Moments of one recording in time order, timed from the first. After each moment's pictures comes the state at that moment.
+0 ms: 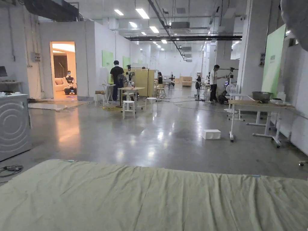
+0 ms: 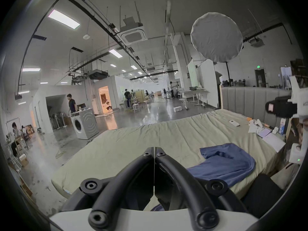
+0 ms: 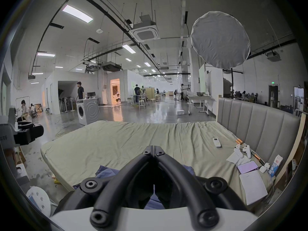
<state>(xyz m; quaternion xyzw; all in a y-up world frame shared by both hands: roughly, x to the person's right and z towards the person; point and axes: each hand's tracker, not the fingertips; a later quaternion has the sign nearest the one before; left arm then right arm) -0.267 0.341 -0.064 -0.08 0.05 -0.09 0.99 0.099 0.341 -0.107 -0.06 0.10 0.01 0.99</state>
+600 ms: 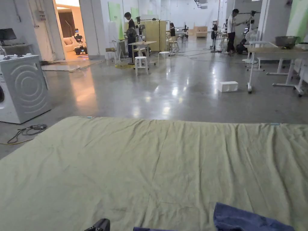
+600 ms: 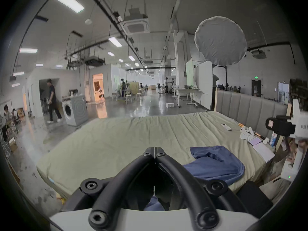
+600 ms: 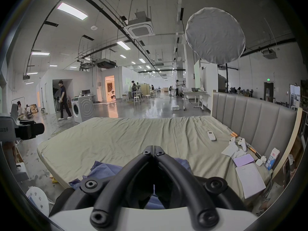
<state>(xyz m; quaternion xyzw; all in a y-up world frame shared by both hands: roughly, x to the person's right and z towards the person) -0.287 0.329 -0.099 -0.13 0.01 -0.01 0.99 0.111 0.323 -0.105 -0.09 0.07 0.00 0.99</state>
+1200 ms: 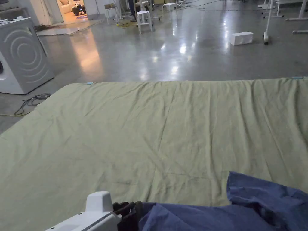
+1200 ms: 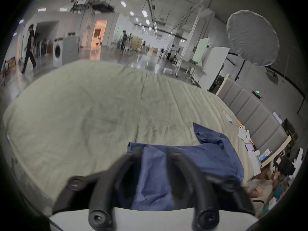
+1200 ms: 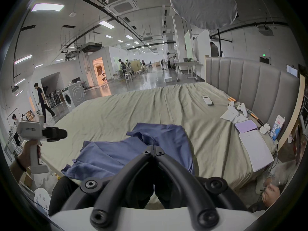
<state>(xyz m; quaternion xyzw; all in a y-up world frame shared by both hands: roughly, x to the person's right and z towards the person) -0.324 0.195 -0.286 -0.32 -0.03 0.16 0.93 0.141 0.251 -0.146 -0.24 0.03 -0.05 0.97</state>
